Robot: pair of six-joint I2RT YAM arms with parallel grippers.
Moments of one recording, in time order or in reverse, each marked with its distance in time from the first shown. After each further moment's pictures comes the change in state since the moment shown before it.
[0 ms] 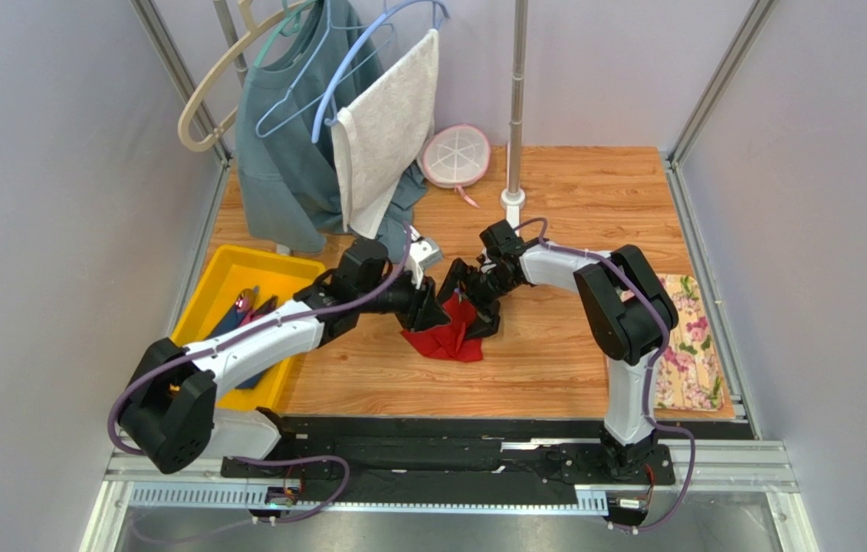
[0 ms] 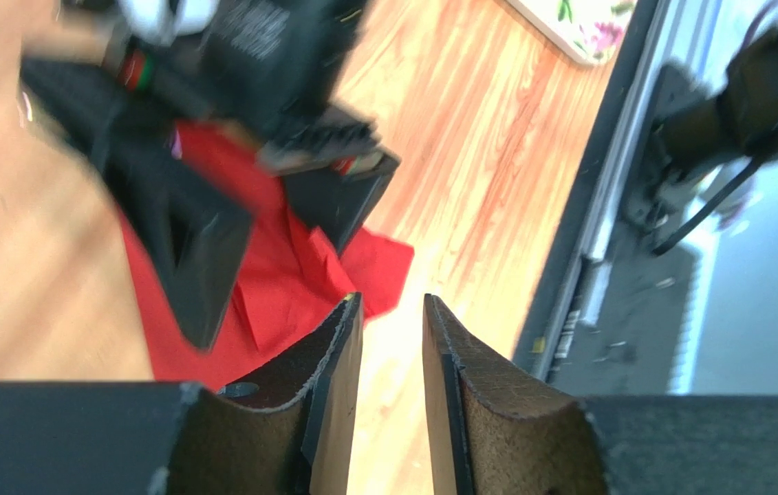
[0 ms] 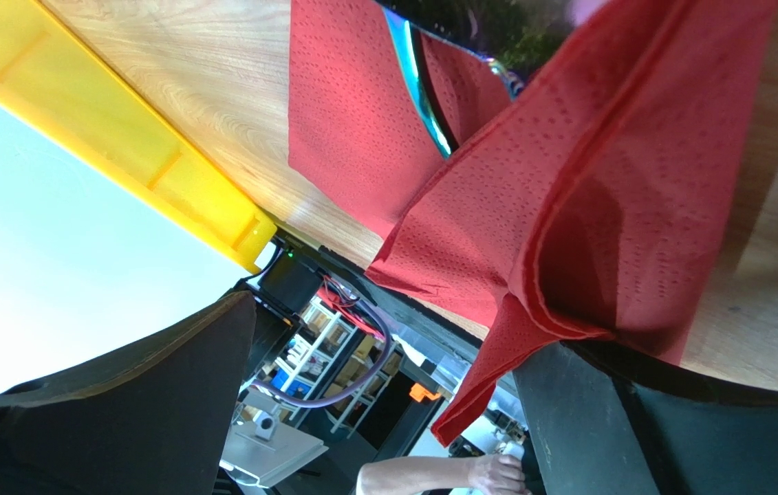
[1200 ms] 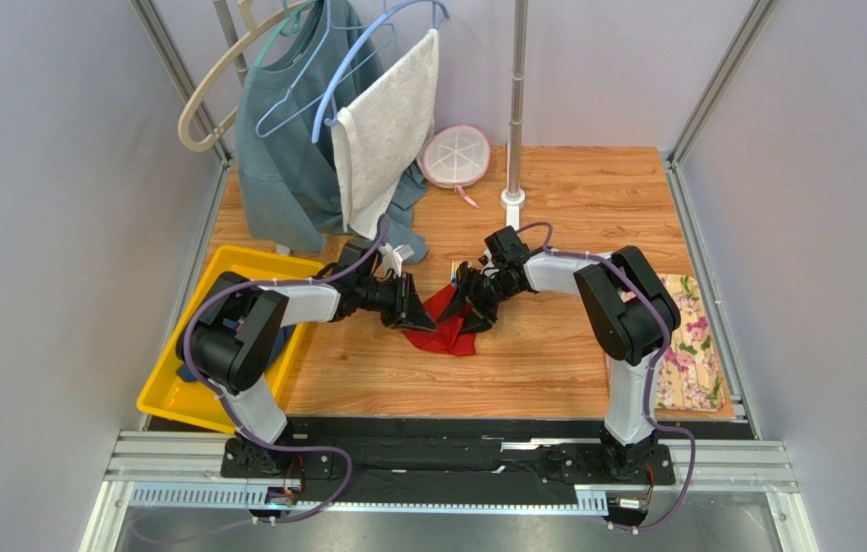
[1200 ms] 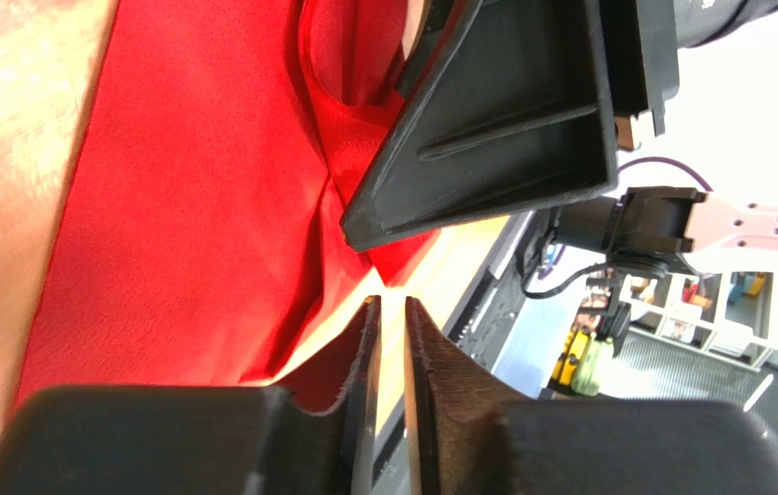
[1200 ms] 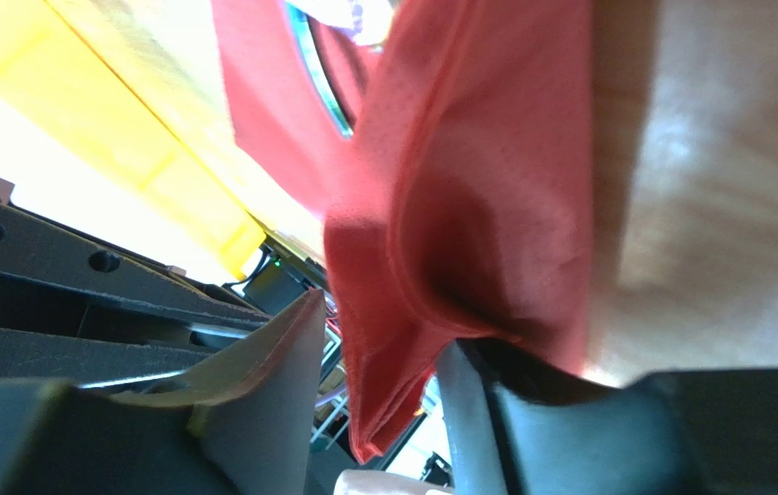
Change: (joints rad) left arm 0.199 0.397 -0.004 0.108 0.249 -0.455; right arm -0.020 -0.002 -0.080 0.132 -0.001 -0.028
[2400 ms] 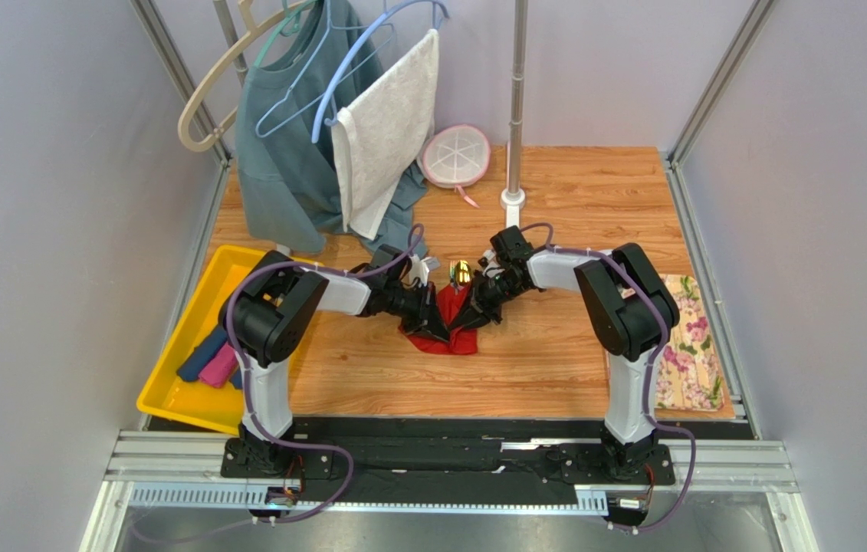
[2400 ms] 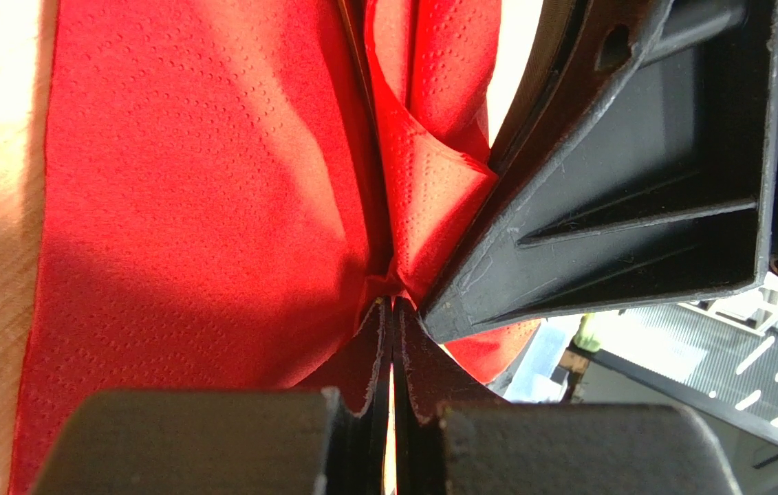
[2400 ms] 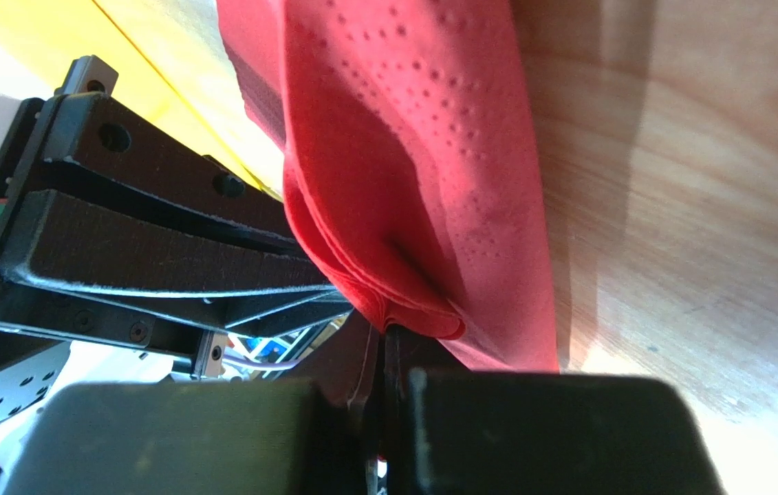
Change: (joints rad) left arm -0.104 0.211 0.129 -0.023 -0.022 0.011; right arm -0.025 0.018 0.014 -0.053 -0.105 -0.097
